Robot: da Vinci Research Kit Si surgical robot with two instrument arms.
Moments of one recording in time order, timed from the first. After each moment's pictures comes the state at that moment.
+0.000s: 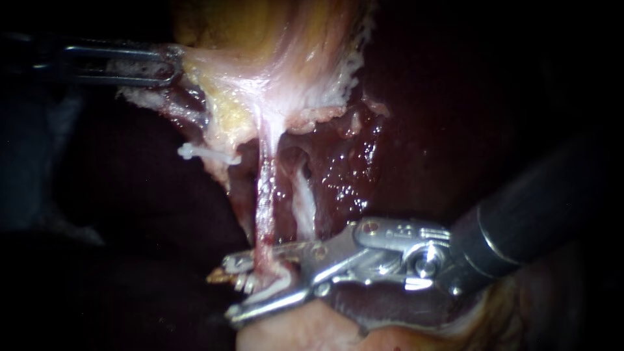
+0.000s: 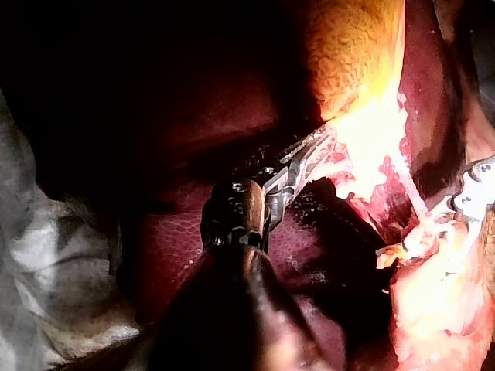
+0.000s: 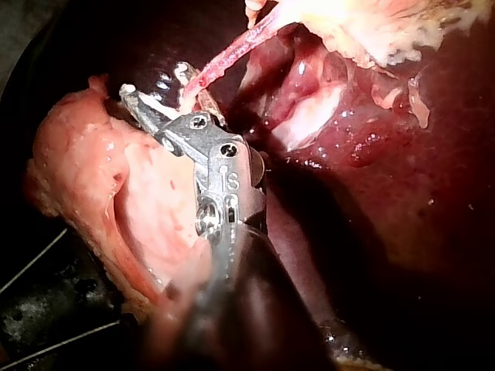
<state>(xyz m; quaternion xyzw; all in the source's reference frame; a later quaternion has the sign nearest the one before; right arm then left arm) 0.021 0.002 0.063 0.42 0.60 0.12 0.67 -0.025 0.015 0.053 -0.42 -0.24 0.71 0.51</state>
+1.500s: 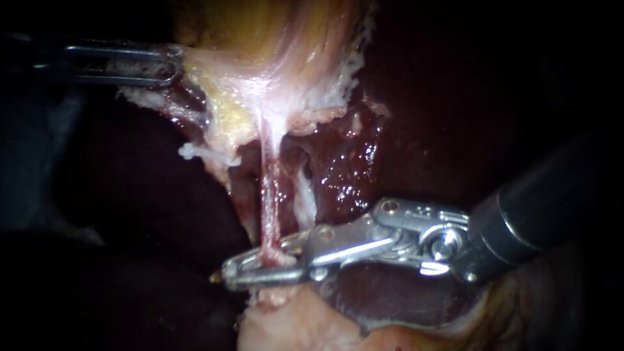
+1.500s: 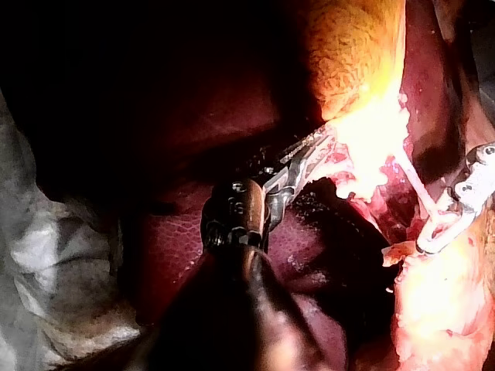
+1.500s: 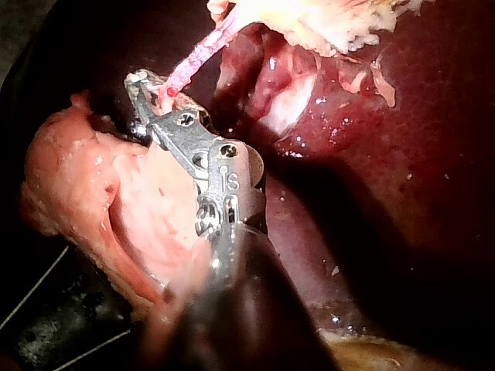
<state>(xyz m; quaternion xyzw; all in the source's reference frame) 0.019 0.004 0.063 0.47 0.56 0.15 0.67 -0.025 0.015 0.053 -0.42 -0.24 0.71 0.51</state>
